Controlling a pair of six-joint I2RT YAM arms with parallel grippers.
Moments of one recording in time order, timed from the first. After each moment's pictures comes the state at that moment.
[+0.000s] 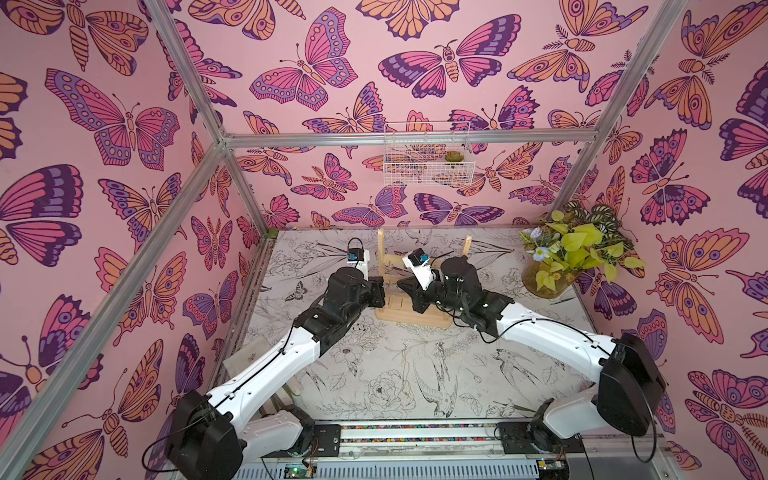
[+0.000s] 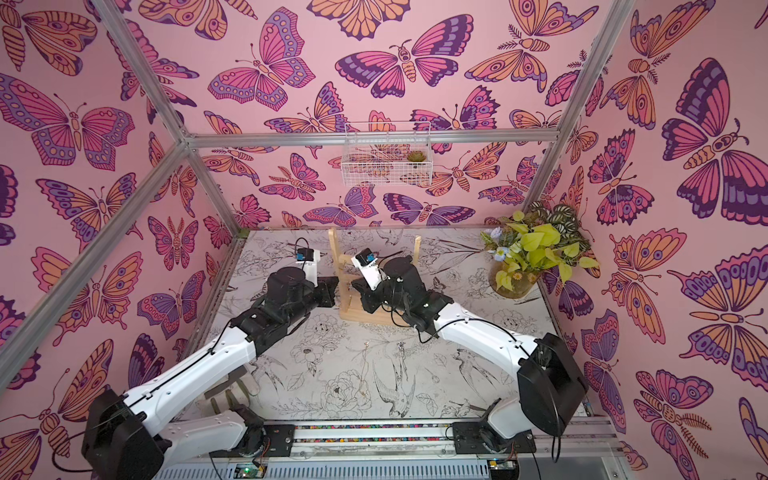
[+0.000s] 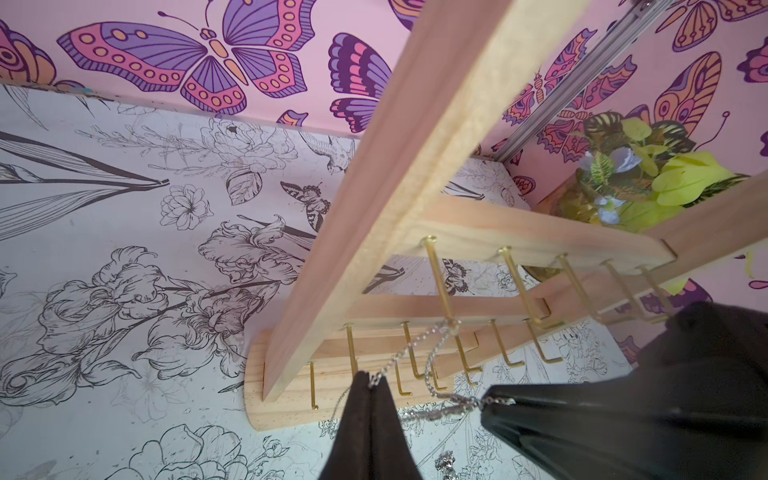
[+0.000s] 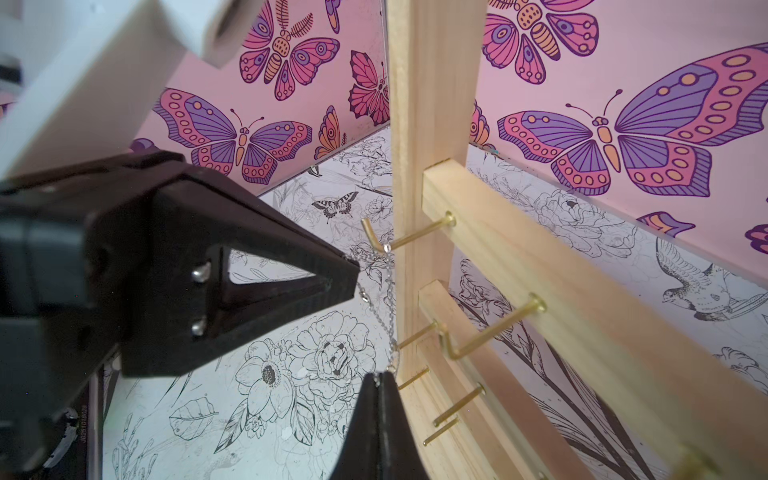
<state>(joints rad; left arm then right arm) -0.58 1.17 0.88 -0.12 -0.05 -0.48 0.77 1.48 1.07 0.04 -0.20 0.06</state>
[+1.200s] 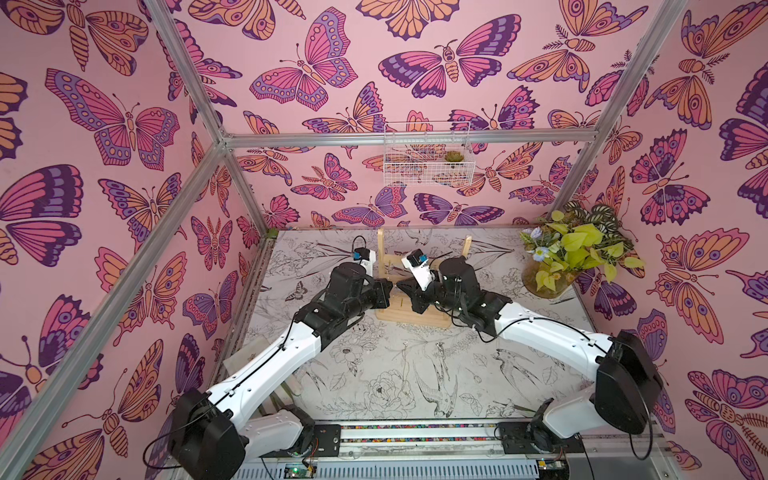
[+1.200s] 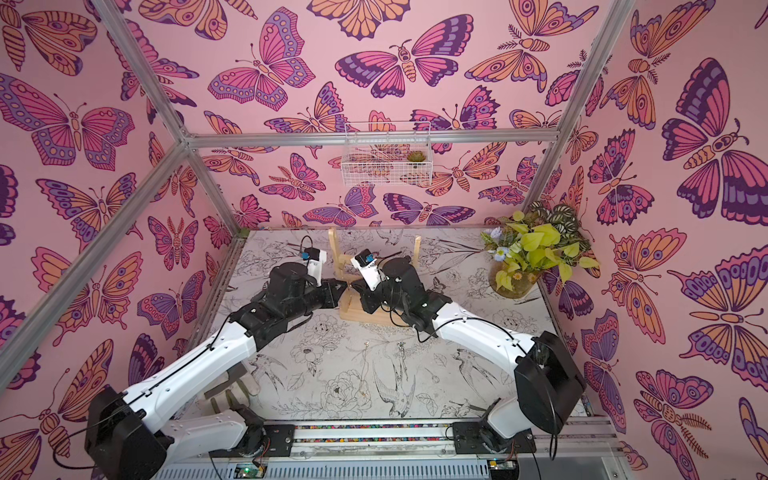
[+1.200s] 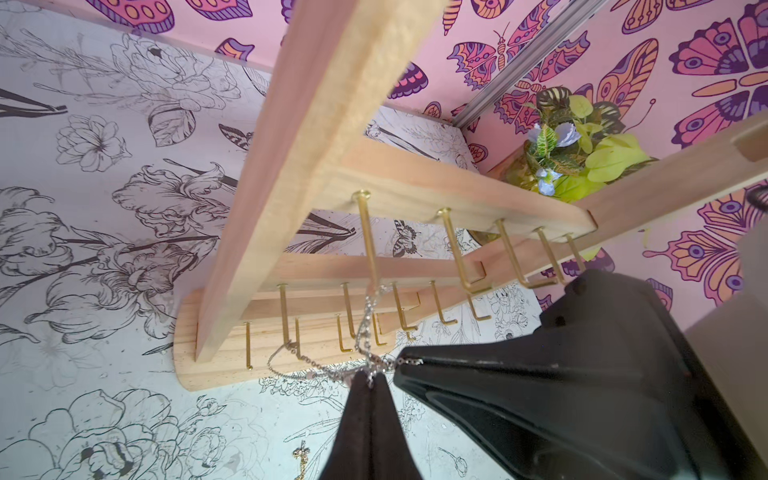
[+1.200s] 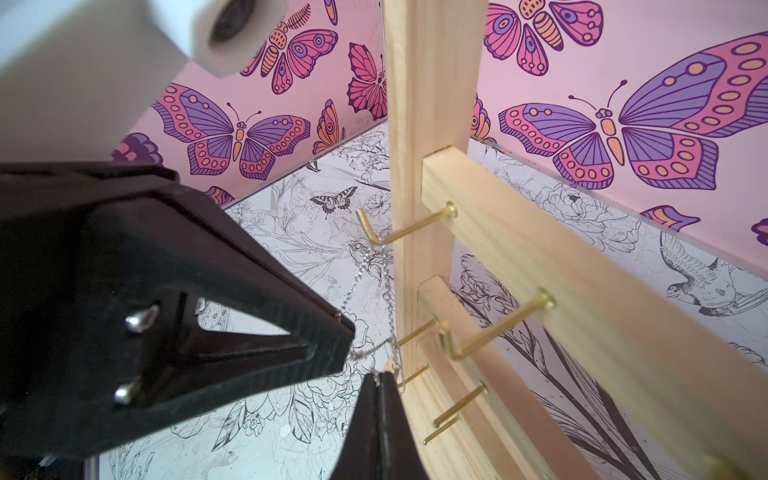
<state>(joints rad) -0.58 1.20 0.95 -0.21 0.14 -0.60 0.77 1.49 1.07 0.05 -0.20 0.06</state>
